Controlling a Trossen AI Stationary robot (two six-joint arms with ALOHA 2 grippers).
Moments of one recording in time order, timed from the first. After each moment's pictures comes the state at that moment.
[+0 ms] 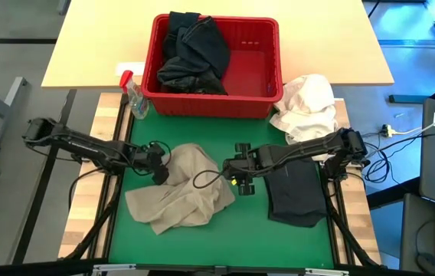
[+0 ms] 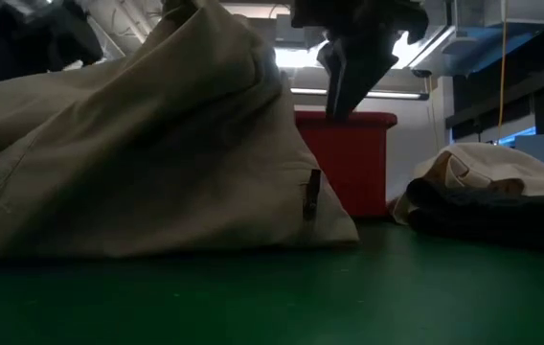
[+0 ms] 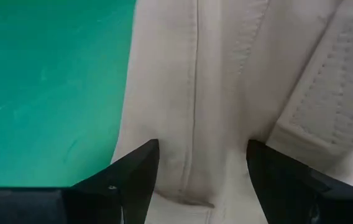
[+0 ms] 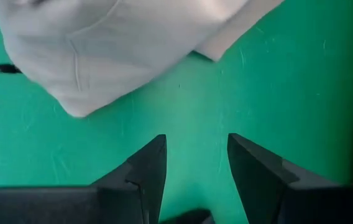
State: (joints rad) left arm -0.10 0.97 0.33 -0.45 -0.26 -0.84; right arm -0.01 1.81 1.54 -1.00 0.23 0.01
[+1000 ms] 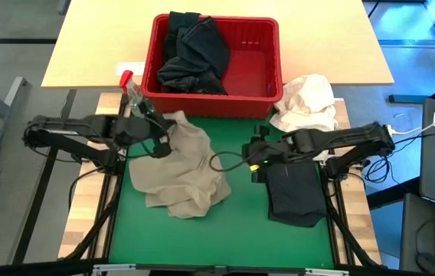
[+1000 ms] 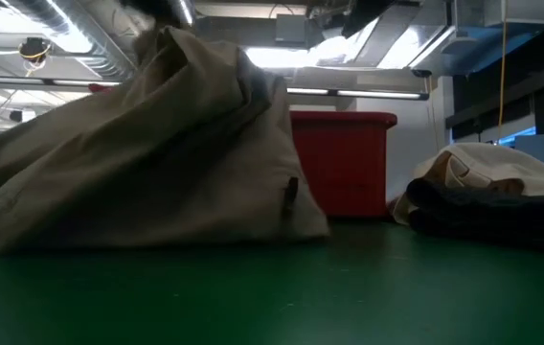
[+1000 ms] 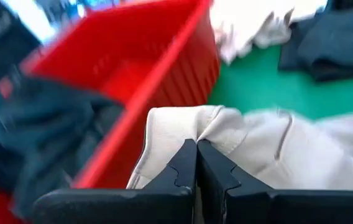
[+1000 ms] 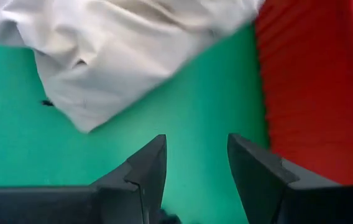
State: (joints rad) left arm -0.06 0.98 1.10 -0.69 -0.67 0.06; right arm -0.01 1.49 1.53 -1.01 0.37 0.00
